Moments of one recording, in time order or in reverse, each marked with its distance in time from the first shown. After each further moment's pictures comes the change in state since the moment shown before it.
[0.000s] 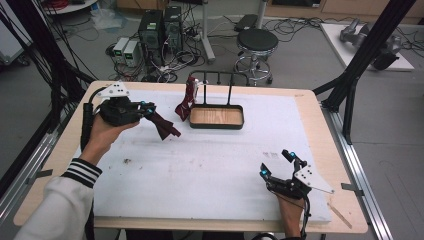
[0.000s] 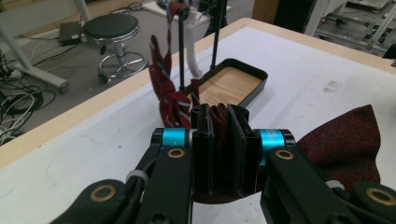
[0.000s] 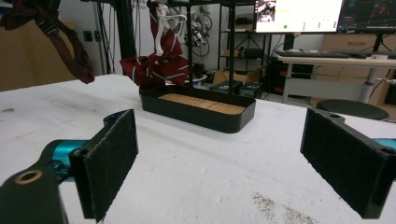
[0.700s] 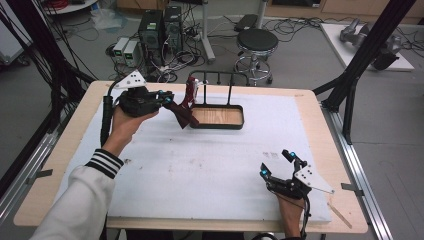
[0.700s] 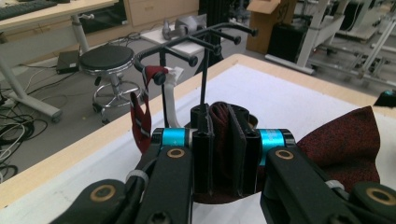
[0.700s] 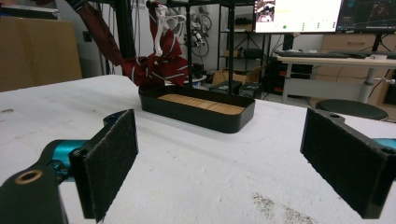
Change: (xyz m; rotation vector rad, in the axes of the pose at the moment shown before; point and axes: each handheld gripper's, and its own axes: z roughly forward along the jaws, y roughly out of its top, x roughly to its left) left arm -0.016 0.030 0.034 -0.121 -0.008 -0.016; right arm 0.000 0.000 0.000 -0.003 0.000 0.001
